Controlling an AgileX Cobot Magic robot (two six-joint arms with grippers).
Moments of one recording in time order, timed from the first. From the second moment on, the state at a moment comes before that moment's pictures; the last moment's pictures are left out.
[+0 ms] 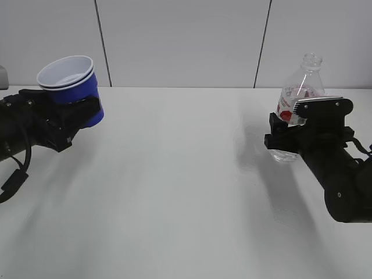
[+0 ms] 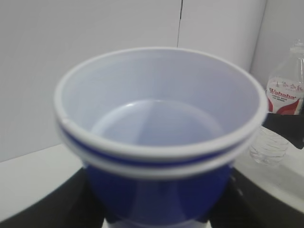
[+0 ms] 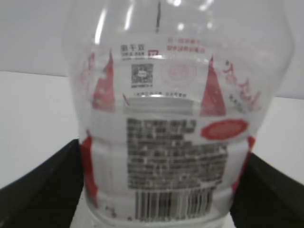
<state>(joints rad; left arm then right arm) -0.15 1.71 -0.49 0.59 -1.15 -0.33 0.25 2.08 -0.70 0.27 -1.15 -0.22</state>
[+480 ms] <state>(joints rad) -0.15 1.71 -0.49 0.59 -1.15 -0.33 0.25 2.09 -0.71 0.29 -1.15 -0.25</state>
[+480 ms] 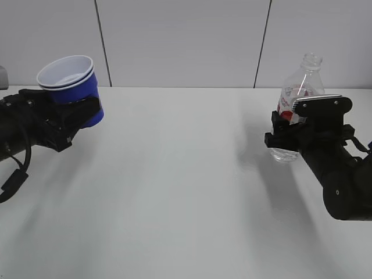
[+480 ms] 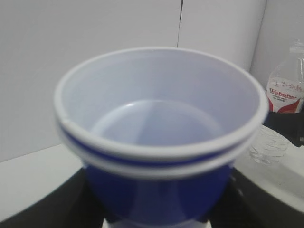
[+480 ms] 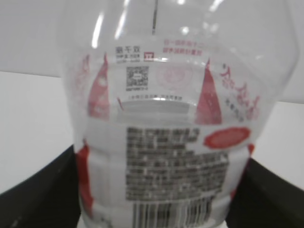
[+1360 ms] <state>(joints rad) -0.15 1.71 -0.49 0.59 -1.15 -0.33 0.25 2.09 -0.71 0.29 -1.15 -0.25</state>
